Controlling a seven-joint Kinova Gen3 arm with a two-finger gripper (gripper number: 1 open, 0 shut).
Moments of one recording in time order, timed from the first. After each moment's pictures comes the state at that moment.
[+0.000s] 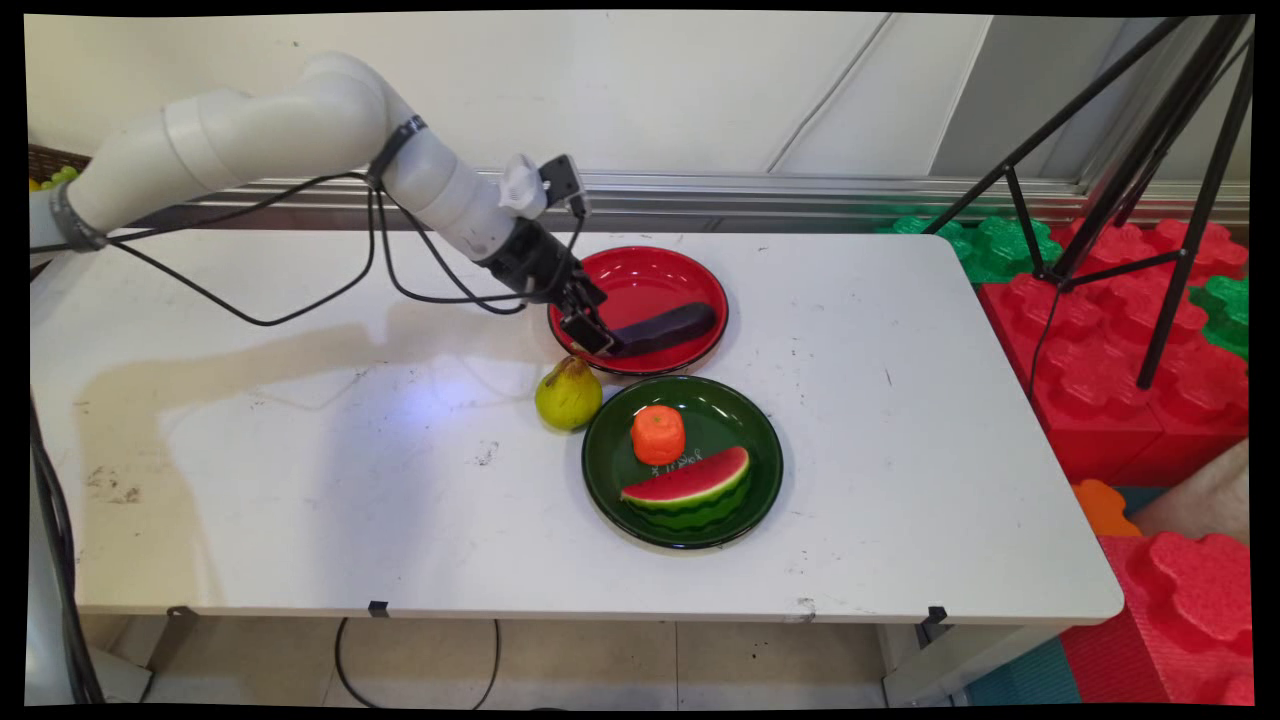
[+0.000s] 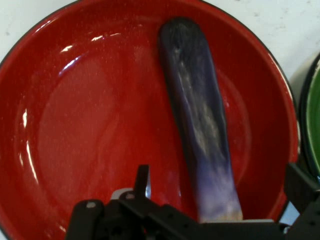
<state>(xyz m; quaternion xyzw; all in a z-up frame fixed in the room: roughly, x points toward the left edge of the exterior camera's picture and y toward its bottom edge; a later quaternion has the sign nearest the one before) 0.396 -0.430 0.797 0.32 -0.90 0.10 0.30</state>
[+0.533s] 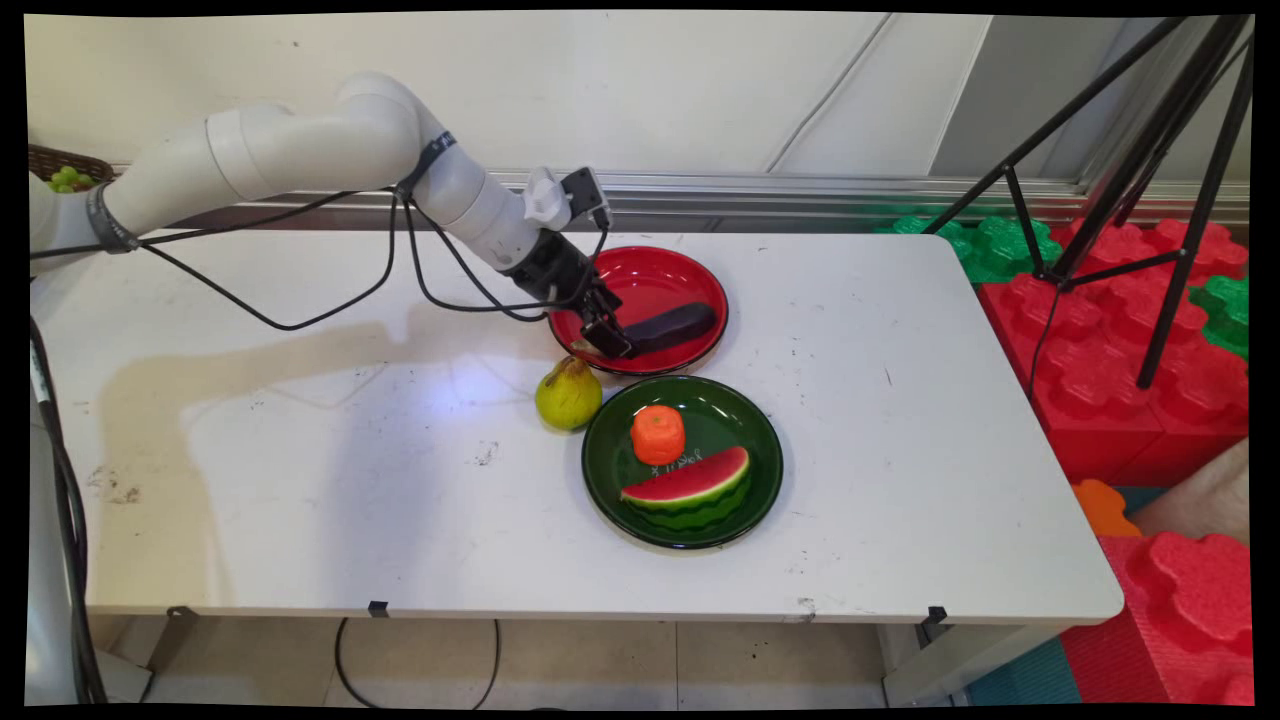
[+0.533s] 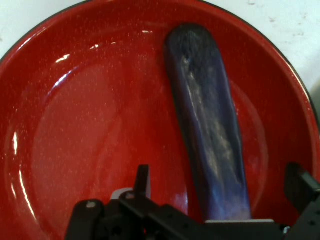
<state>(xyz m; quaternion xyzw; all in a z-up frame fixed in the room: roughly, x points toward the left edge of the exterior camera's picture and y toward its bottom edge) 0.380 -0.446 0.778 0.32 -0.89 0.11 0.29</state>
